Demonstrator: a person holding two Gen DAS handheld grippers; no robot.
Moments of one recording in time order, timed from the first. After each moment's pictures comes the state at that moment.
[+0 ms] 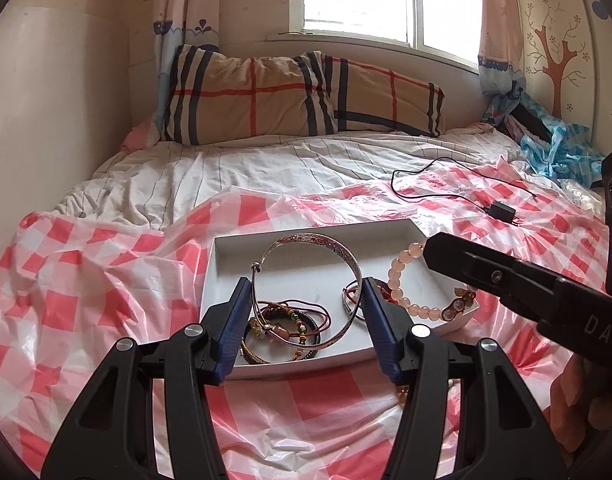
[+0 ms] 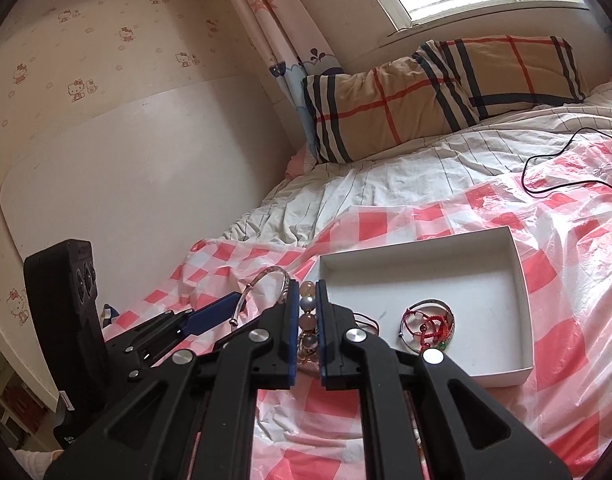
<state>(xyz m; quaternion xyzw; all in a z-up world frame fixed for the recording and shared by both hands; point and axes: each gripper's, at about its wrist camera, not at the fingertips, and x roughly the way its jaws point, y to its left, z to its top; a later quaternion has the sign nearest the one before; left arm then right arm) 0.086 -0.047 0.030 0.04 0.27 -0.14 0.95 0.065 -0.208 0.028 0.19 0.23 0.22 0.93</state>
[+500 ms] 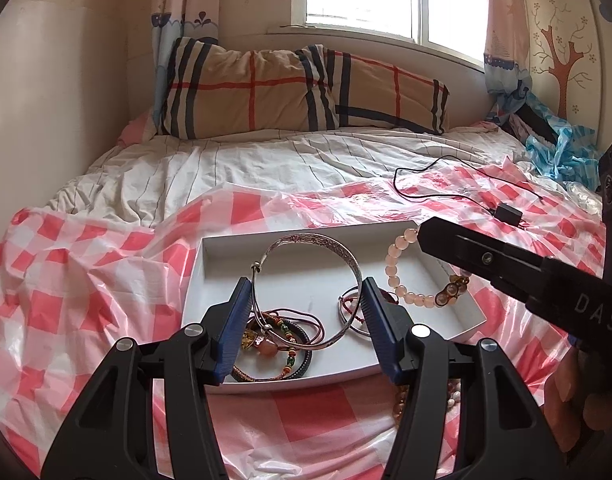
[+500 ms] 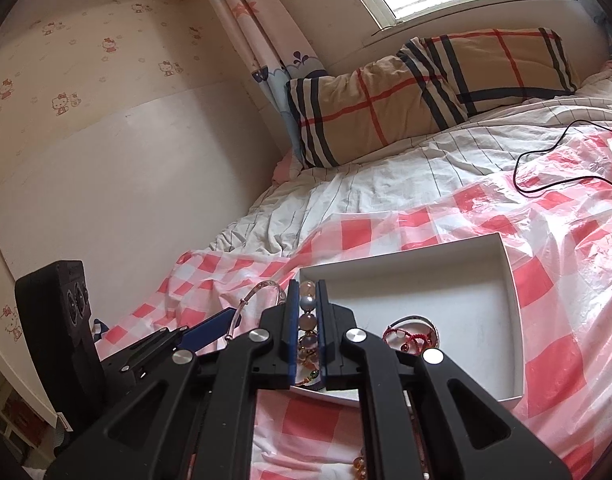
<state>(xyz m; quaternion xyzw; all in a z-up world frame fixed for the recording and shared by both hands) 0.108 -0.062 0.019 0.04 0.28 -0.14 0.95 0.091 -0.223 0.021 0.20 0.23 0.20 0.93</state>
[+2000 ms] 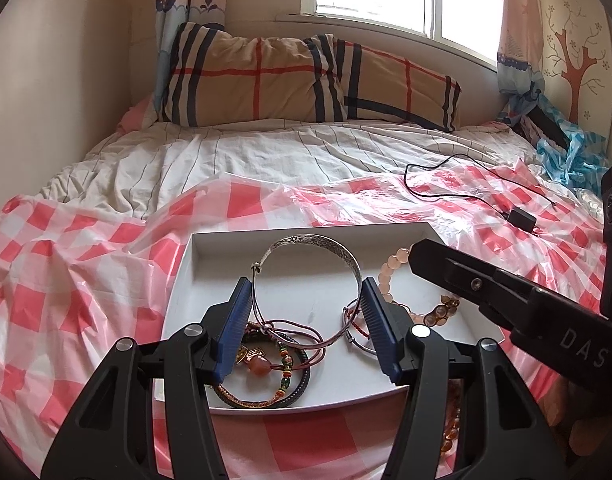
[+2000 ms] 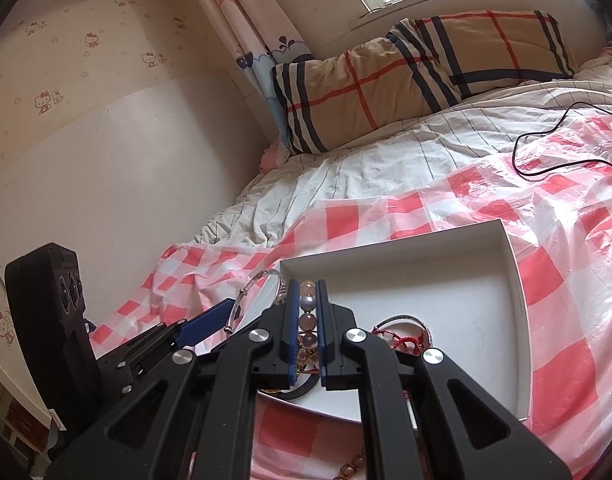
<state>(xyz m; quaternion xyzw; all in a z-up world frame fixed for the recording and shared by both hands) 0.139 -0.072 0.001 0.03 0.29 -0.13 0.95 0.119 -0.224 0.004 0.21 0.26 0.20 0.92</state>
